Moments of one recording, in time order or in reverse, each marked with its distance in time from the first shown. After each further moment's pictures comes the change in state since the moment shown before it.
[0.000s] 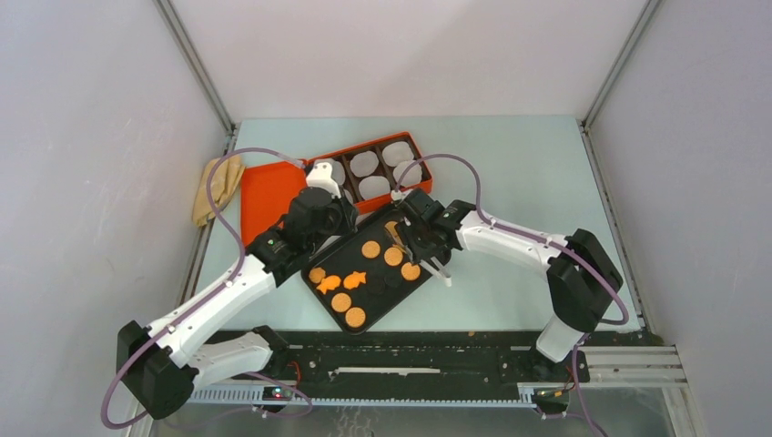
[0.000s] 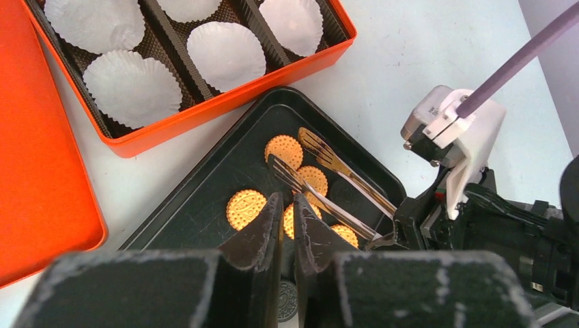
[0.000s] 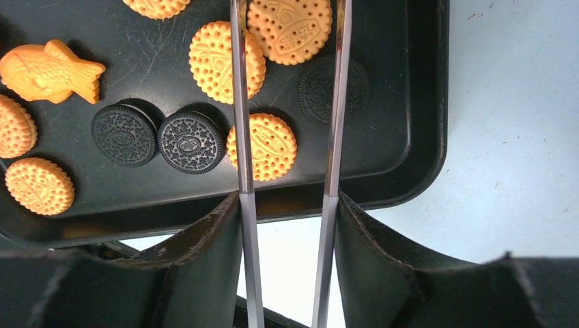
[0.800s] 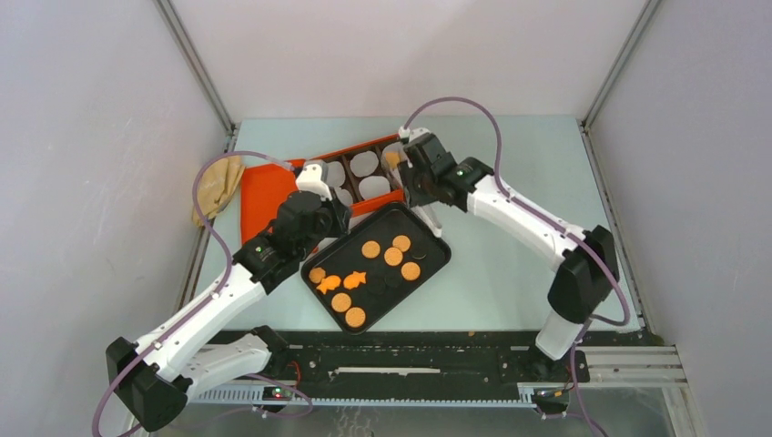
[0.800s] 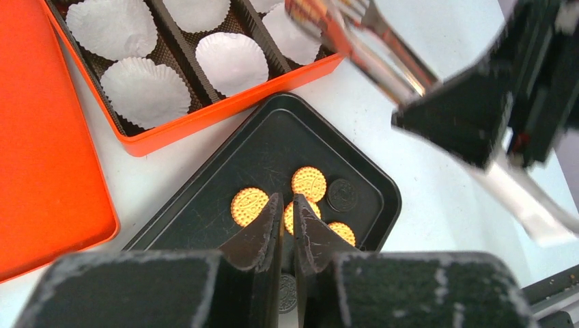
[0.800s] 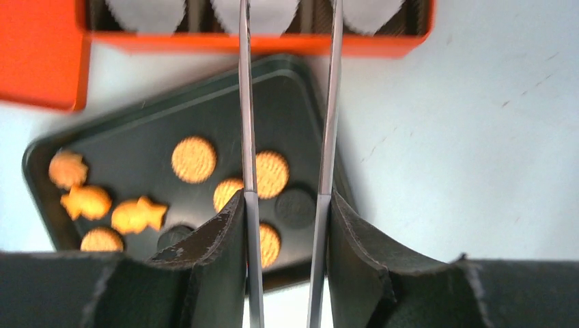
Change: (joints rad) left arm 0.000 -0.084 0.000 -0.046 -0.012 0.001; right arm -0.093 0.018 0.322 -0.038 0.087 -0.017
